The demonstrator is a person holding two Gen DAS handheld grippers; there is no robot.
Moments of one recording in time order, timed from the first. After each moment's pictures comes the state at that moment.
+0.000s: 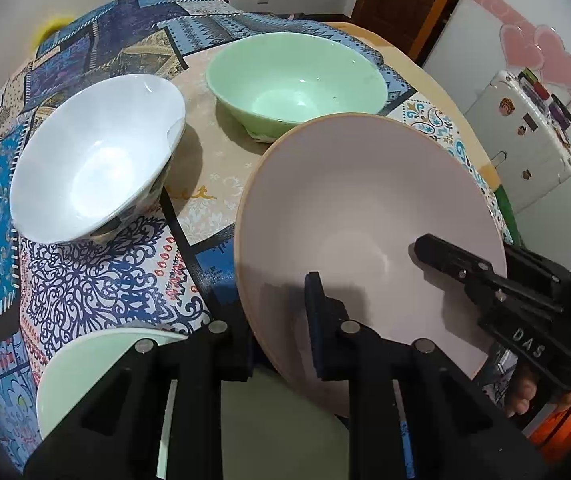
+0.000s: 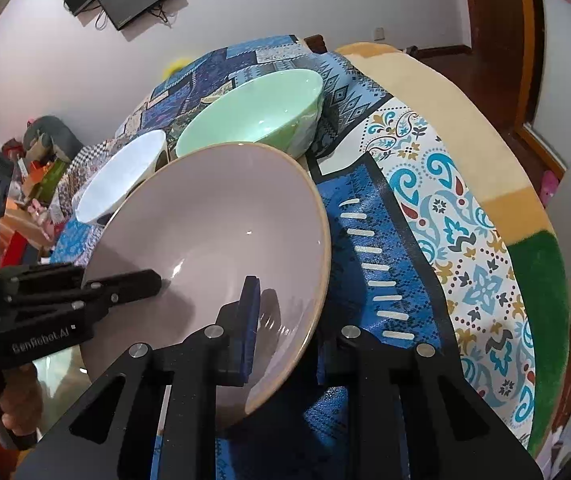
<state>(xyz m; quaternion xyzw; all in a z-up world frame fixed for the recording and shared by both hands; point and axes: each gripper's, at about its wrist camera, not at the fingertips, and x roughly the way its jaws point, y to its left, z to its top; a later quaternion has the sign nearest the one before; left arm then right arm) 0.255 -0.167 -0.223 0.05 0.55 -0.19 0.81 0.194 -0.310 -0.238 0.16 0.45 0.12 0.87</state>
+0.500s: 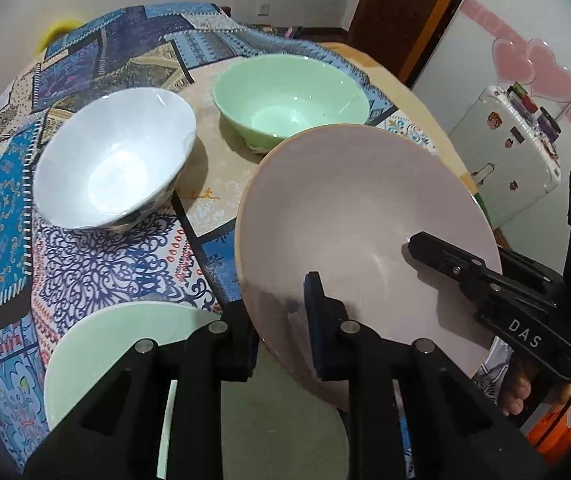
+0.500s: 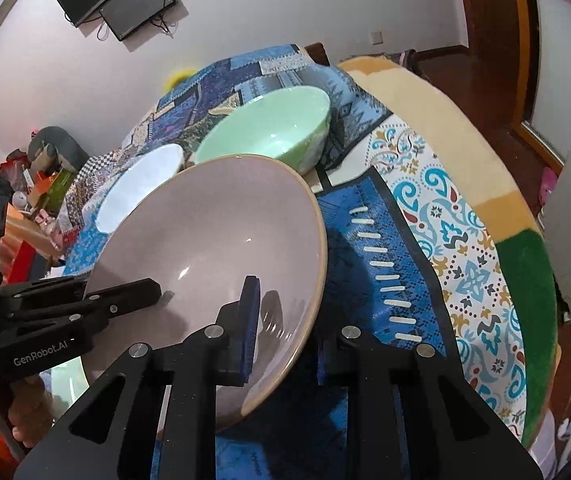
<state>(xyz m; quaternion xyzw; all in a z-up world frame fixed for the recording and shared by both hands) 0.236 -0.154 -0.195 0.03 0.53 -0.20 0.82 0.187 -0.300 -0.214 0.16 0.43 0.12 0.88</state>
